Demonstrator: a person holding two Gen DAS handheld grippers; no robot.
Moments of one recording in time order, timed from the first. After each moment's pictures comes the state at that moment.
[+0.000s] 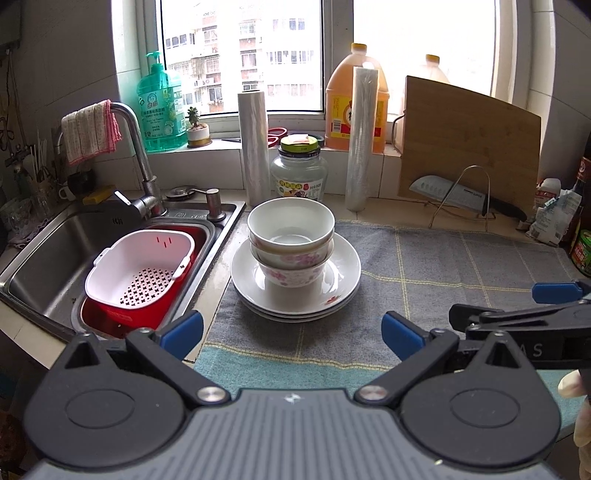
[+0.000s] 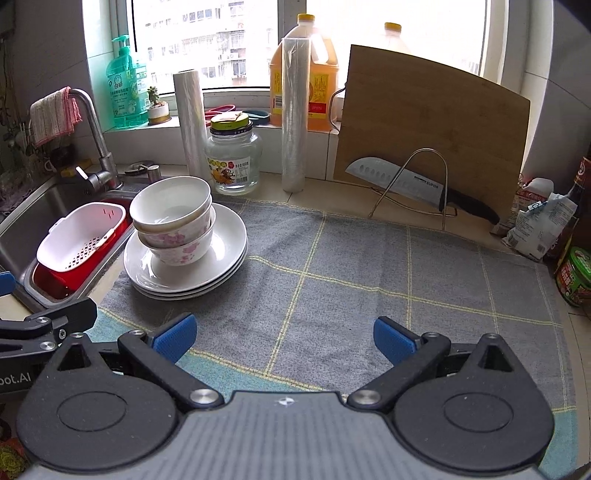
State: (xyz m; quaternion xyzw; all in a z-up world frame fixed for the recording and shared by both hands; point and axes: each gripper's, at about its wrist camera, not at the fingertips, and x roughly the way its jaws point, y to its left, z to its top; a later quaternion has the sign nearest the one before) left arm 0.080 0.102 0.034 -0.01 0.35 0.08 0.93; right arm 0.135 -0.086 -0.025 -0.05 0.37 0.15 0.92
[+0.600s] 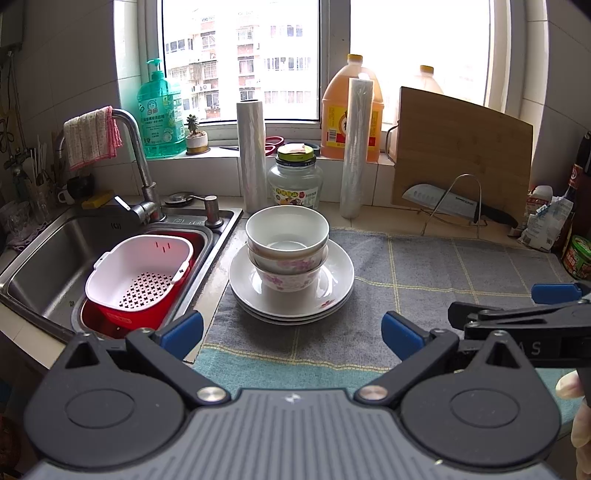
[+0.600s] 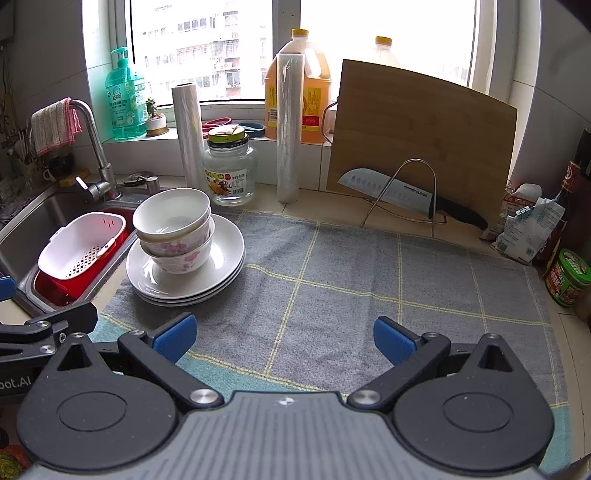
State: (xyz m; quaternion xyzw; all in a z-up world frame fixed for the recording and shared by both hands) left arm 0.069 0.101 0.040 -0.02 0.34 0.08 0.94; right arm 0.122 -0.089 -0.015 -0.05 0.35 0.14 0.92
